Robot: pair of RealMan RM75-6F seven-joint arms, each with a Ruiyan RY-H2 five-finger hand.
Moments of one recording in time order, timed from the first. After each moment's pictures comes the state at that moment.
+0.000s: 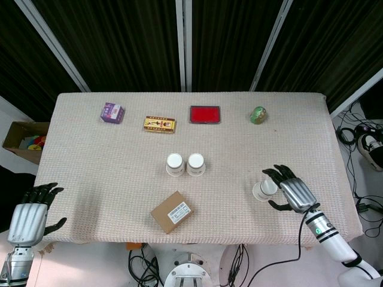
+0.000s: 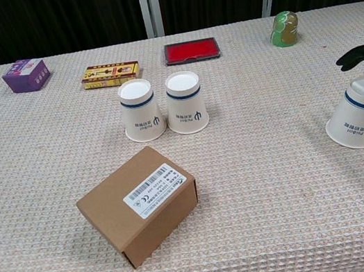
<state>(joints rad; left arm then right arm) 0.02 -1.21 0.03 -1.69 1.59 1.58 0.27 0.38 -1.27 -0.02 -1.48 -1.59 1.11 0.18</state>
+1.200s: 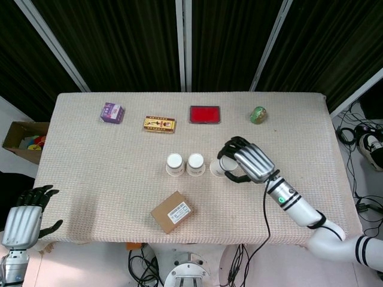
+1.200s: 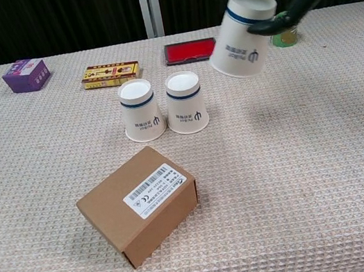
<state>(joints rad) 0.04 -1.20 0.03 -1.67 1.59 1.59 0.22 0.71 -1.24 0.24 -1.73 -1.45 0.91 0.02</state>
